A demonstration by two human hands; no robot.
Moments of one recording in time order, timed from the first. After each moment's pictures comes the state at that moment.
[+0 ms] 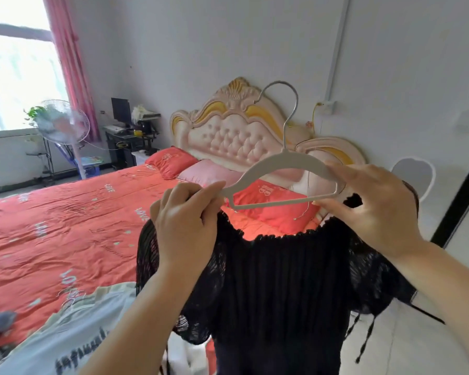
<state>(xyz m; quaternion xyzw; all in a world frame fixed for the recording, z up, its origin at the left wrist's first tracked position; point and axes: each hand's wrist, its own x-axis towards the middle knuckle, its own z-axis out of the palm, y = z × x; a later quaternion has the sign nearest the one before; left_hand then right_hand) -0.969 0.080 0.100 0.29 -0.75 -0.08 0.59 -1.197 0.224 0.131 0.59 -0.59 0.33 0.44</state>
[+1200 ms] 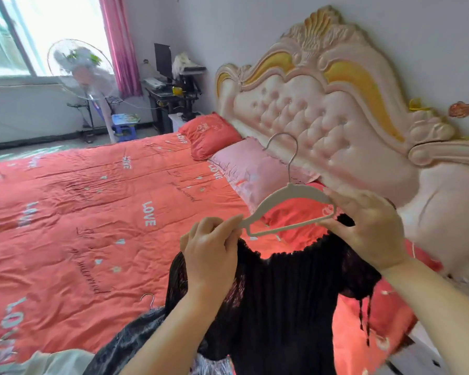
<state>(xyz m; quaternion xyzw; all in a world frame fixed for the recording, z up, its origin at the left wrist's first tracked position) -1.282 -0.379 -0.049 0.49 -0.72 -0.12 0.48 -1.545 -0.326 -0.018 0.67 -0.59 0.31 0.32</state>
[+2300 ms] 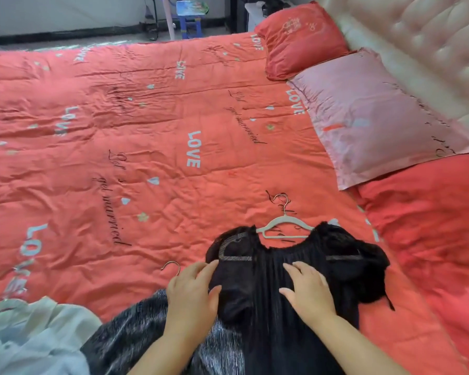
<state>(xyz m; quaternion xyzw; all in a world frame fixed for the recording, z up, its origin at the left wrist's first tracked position) -1.221 -0.545 -0.329 0.68 -0.70 -0.17 0.15 -1.454 -0.561 -0.375 0.69 -0.70 -0.05 -0.19</state>
